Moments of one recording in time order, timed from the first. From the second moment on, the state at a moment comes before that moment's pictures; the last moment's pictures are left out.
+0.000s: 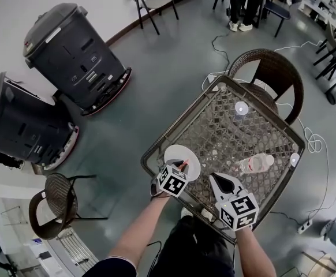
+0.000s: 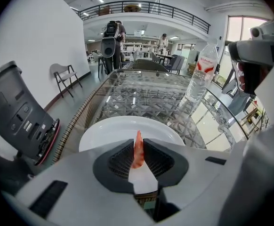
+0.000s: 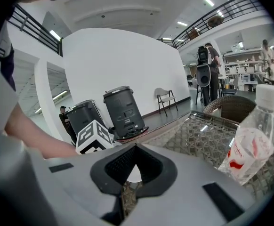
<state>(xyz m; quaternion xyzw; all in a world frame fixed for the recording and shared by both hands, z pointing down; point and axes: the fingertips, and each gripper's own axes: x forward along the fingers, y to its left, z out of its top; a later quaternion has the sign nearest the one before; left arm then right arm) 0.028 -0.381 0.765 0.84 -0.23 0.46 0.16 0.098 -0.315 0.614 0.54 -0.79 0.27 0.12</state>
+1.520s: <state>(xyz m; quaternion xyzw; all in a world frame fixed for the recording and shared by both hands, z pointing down) 0.039 -0.354 0.598 0.91 -0.26 0.27 0.16 0.113 -0.293 0.528 0.54 -0.81 0.21 0.09</state>
